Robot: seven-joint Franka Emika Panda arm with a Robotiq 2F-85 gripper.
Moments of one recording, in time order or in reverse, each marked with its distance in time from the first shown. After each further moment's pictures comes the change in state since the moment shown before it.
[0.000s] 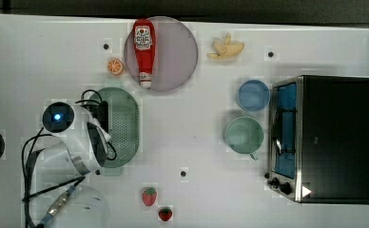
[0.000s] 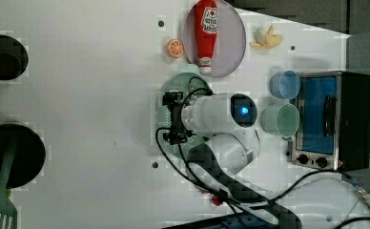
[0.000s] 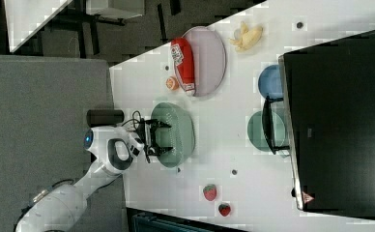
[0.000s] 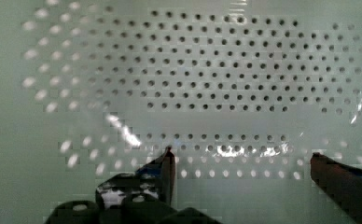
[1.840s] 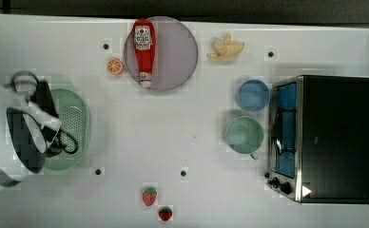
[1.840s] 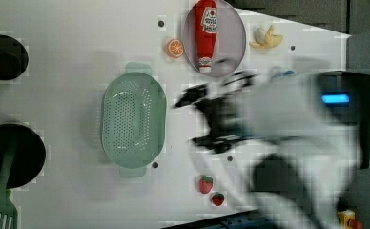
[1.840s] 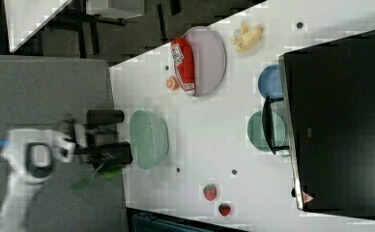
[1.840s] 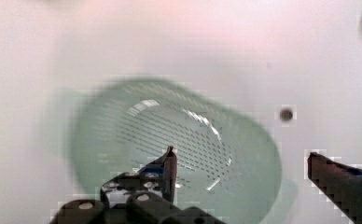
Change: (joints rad) arm 0.212 -0.354 -0.209 0.211 0.025 -0.593 -0.262
